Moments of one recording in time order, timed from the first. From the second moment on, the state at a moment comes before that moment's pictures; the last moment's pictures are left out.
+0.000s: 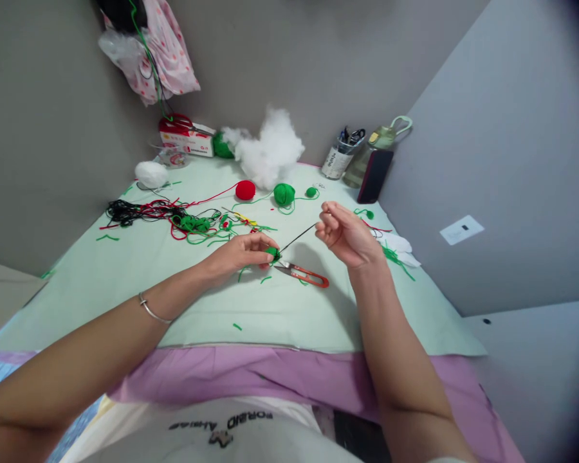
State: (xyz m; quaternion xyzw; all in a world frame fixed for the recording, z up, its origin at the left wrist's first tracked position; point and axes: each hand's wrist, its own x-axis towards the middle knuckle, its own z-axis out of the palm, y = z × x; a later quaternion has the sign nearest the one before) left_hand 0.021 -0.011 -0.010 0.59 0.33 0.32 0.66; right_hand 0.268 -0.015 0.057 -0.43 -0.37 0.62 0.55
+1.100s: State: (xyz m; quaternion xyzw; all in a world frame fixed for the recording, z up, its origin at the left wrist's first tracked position) left_hand 0.012 -0.001 -0.004 0.43 0.31 0.40 0.74; right_hand 0.259 -0.019 0.045 -0.42 -0.48 0.50 0.59
